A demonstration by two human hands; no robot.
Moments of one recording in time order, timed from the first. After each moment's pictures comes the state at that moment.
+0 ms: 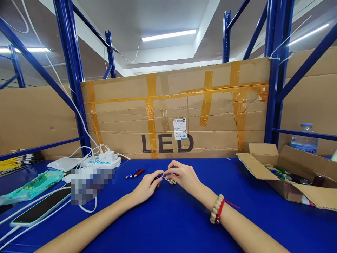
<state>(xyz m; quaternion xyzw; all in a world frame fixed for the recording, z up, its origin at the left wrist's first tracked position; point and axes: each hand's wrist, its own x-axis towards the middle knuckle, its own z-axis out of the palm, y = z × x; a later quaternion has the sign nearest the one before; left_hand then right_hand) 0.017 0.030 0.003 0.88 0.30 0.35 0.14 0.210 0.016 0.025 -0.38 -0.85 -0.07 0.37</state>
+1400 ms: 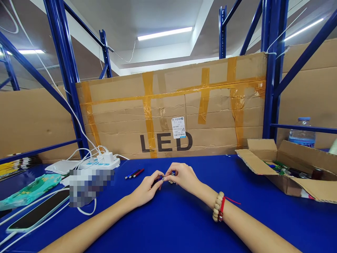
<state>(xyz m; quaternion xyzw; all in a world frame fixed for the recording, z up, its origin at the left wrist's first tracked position) 0.017 0.024 0.003 0.89 0.29 0.31 0.16 0.205 0.017 0.024 -0.45 -0.81 0.07 0.37</state>
